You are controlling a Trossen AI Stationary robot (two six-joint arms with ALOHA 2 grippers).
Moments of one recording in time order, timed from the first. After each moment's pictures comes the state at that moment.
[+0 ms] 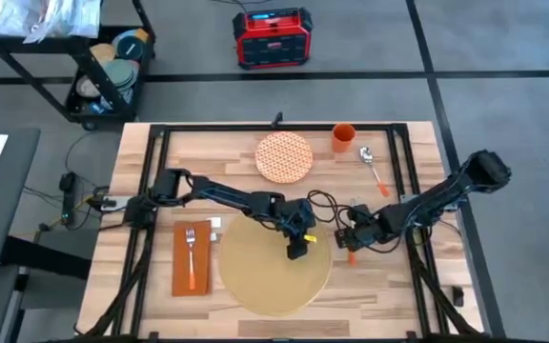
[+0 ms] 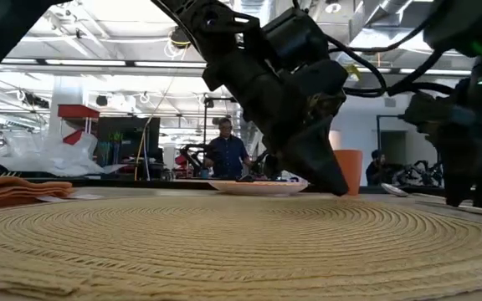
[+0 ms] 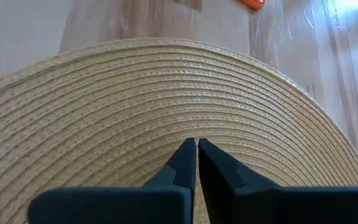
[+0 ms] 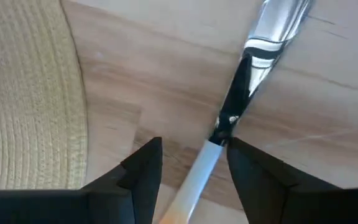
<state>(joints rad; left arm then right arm) -0.04 2.19 1.53 -0.23 0.23 -0.30 0.37 1.41 0.57 -0.53 0.17 1.67</state>
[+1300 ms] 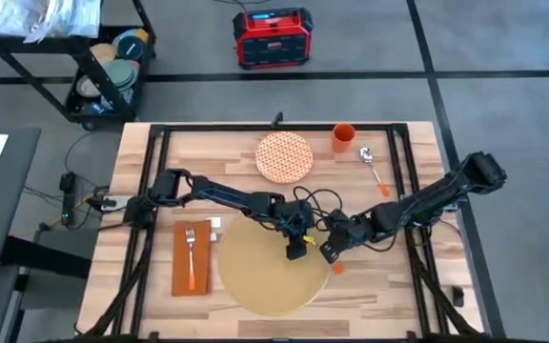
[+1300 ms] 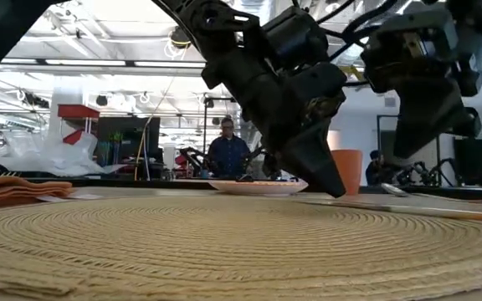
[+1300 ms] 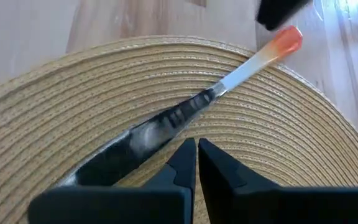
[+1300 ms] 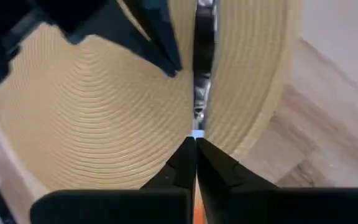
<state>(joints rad) -0.05 2.19 1.53 -0.24 0.20 -0.27 0.38 1.42 0.76 -0.39 0.16 1.18</state>
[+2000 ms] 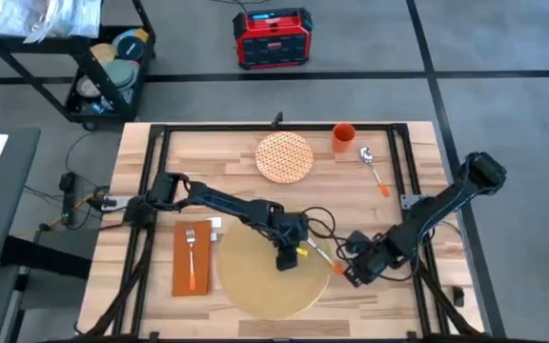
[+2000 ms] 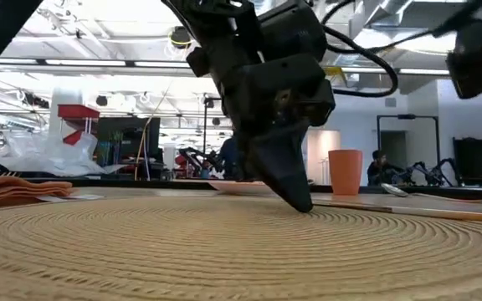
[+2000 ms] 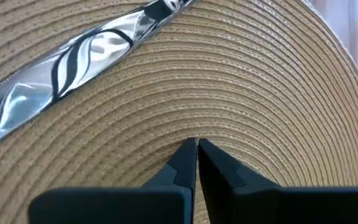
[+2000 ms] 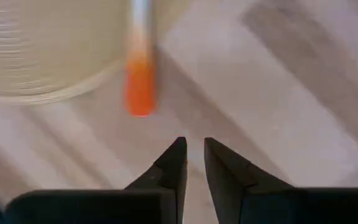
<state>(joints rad) -0.11 2.18 1.54 -0.43 0.21 -0.27 0.66 1.45 0.76 -0.65 0.10 1.47</state>
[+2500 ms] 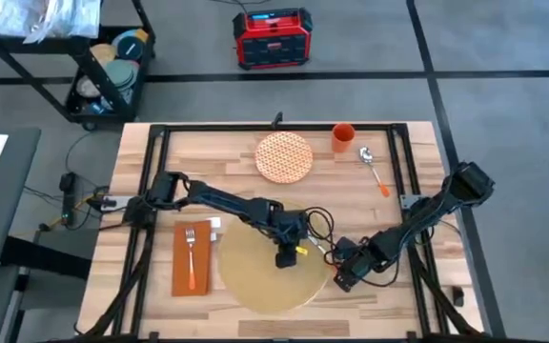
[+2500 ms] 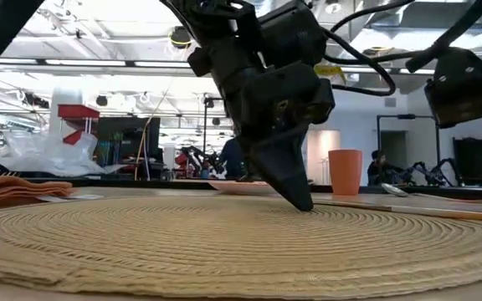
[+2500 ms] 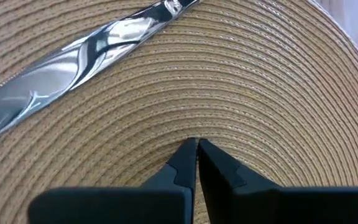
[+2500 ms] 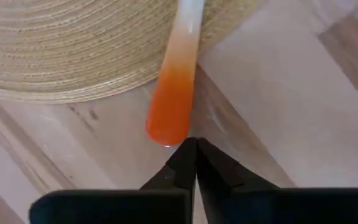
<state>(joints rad) -0.10 2.18 1.53 -0.43 0.18 -0.23 0.60 1.62 0.77 -0.44 0.05 1.26</state>
